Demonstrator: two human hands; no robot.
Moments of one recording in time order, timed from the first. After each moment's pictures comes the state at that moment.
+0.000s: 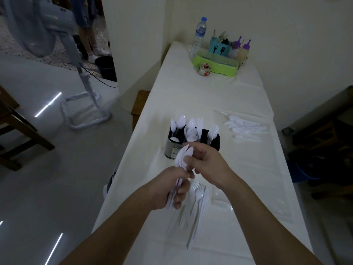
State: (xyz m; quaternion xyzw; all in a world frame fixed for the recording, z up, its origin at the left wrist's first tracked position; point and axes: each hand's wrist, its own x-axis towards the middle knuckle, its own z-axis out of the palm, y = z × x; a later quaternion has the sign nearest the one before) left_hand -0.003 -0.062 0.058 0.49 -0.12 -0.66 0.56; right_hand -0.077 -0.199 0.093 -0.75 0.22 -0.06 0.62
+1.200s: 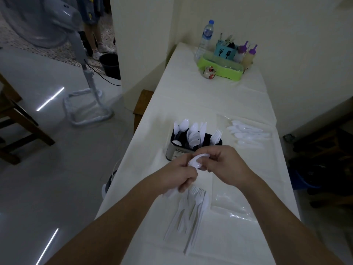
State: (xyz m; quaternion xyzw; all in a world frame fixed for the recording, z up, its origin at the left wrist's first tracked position) left_hand 0.016 -0.094 0.060 0.60 -0.27 -0.53 0.53; right_hand -0.082 -0.230 0.115 -0.86 0.19 -0.02 0.47
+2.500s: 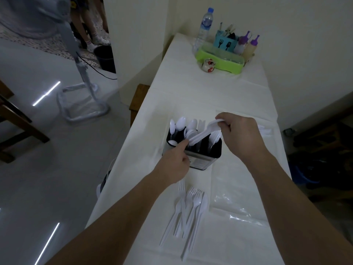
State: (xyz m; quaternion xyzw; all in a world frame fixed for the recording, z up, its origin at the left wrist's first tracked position) left_hand 0.036 -0.130 0.023 0.78 -0.33 -0.31 0.43; right_hand -0.044 -0.296 0.125 -0.95 0.21 -0.19 0.11
